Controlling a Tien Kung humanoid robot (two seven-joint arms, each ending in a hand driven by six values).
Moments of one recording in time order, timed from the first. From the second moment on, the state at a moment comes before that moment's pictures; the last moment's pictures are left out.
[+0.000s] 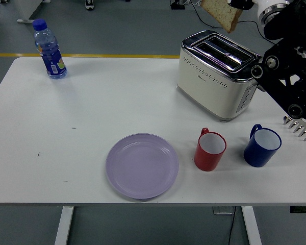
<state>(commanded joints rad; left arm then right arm) -0.10 0.08 -1.08 -0.18 1.12 0.08 0.25 1.14 -0.29 0.78 1.12 -1.80 -0.34 -0.44</state>
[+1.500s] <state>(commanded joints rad) -0.10 0.06 -1.04 -0.18 1.06 0.08 0.24 0.74 -0.33 0.63 1.61 -0.90 -0.23 -0.46</state>
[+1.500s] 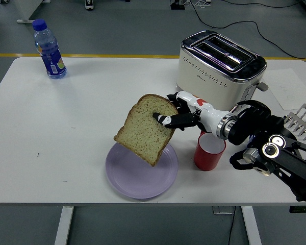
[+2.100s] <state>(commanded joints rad) -0.11 0.06 -1.04 -0.18 1.08 0.08 0.24 0.70 -0.21 0.54 1.45 -0.87 -0.23 -0.44</state>
